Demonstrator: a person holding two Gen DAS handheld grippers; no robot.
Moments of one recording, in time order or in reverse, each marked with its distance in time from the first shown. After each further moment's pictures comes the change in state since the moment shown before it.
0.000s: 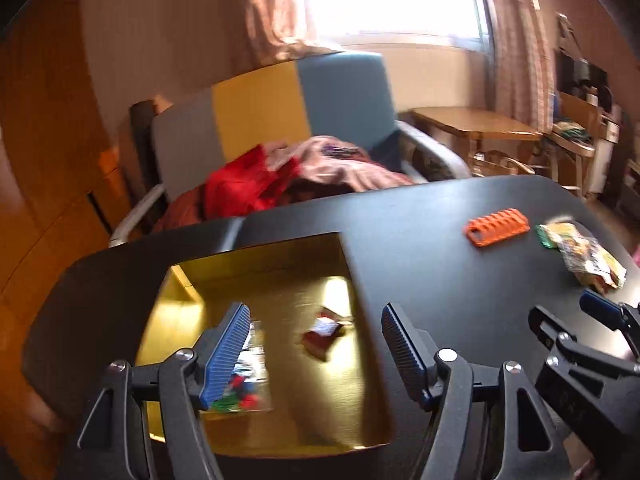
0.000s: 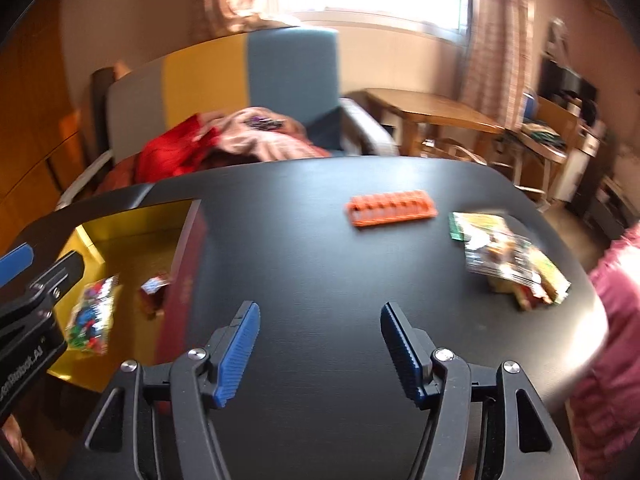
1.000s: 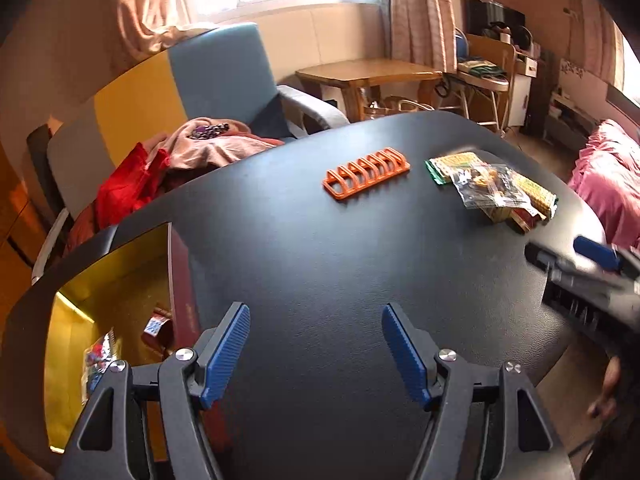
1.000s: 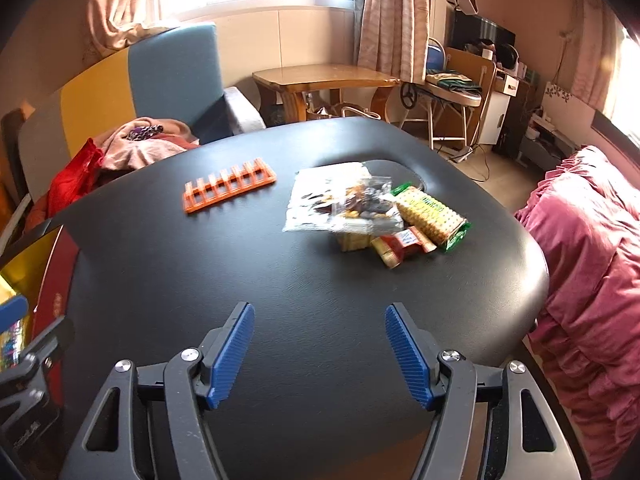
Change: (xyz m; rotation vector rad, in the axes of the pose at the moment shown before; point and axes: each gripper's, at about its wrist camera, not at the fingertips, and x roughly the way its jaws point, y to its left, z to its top) left arm 0.022 -0.134 -0.015 0.216 0.112 -0.253; right arm 0.018 -0.151 -0.026 0.203 0.057 -0.199
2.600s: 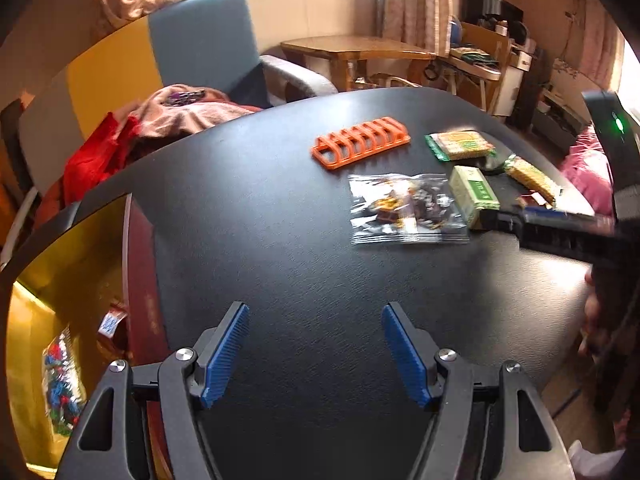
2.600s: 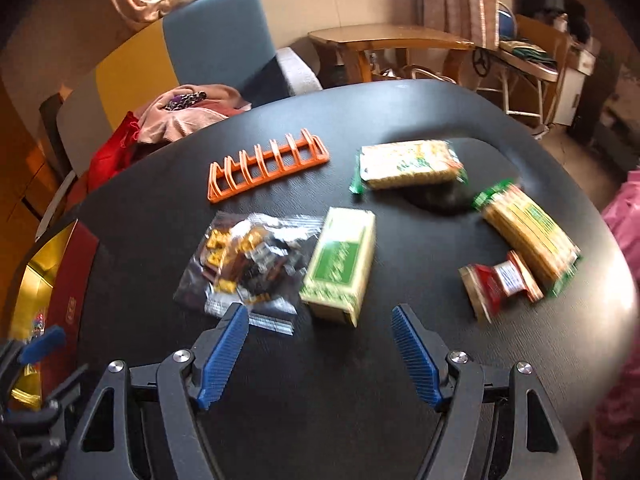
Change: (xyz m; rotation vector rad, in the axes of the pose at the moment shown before) left arm 0.052 0.018 0.000 -0.025 0.094 -0.125; right arm 0.081 0.000 0.026 -0.057 0.146 0.248
